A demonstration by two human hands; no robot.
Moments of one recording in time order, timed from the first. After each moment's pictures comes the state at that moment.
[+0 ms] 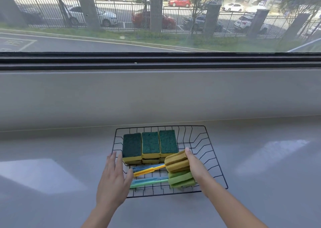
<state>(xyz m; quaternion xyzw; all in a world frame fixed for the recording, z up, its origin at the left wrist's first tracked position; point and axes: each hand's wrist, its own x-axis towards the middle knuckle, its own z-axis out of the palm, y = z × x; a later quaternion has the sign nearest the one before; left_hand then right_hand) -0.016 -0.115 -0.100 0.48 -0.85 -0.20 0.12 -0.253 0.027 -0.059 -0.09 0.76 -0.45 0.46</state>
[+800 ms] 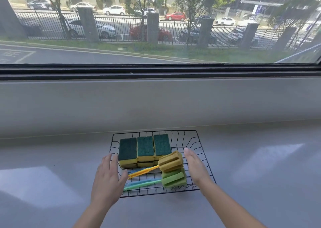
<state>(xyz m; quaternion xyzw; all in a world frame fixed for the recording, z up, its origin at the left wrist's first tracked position) -0.018 -0.109 -0.067 0.47 -0.85 -0.17 0.14 -0.255 0.054 -0.024 -0.20 0.80 -0.45 0.33</state>
